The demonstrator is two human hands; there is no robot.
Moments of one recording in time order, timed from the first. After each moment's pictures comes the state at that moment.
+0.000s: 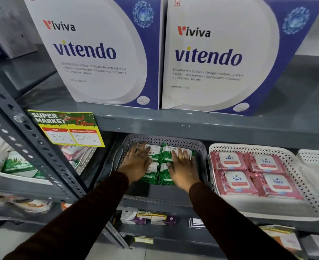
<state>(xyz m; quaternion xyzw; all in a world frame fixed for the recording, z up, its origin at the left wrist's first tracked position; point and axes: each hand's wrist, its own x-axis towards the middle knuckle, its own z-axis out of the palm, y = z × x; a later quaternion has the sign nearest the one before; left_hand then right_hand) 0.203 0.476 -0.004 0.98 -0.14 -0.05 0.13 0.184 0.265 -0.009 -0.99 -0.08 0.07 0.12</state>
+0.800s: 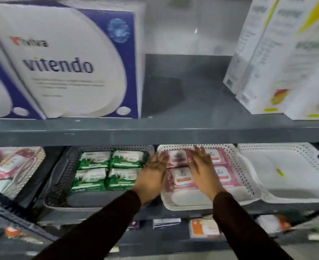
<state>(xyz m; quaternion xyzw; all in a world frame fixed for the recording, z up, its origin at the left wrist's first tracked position) 0.164 0.248 -0.002 0.94 -0.30 0.05 0.18 0.143 0.031 -0.005 -0.93 -0.03 -0.17 0.31</state>
